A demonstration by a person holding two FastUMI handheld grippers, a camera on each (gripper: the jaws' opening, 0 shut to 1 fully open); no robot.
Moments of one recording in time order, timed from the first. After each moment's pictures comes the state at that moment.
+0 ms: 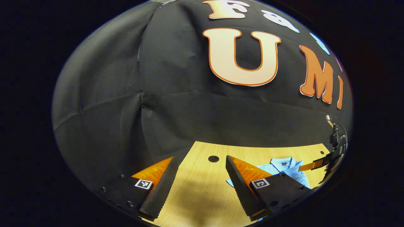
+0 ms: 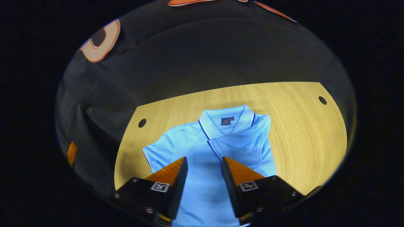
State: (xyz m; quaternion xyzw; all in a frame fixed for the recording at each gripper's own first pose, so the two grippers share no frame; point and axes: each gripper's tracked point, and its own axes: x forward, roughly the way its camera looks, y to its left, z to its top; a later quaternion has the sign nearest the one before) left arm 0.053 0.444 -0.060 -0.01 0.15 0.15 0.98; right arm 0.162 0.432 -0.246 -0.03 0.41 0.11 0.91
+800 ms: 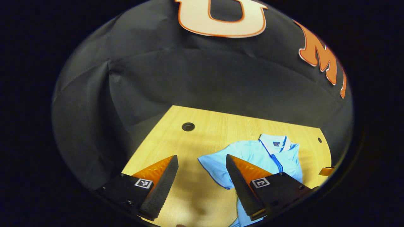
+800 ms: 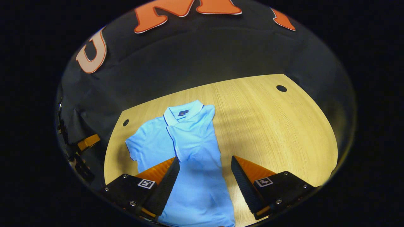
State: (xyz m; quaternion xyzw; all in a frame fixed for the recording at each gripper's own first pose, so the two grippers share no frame) left arm 0.121 0.338 -0.190 -0.04 0.33 0.11 0.94; right arm 0.093 0.279 -0.226 0.01 0.39 0.03 0.92
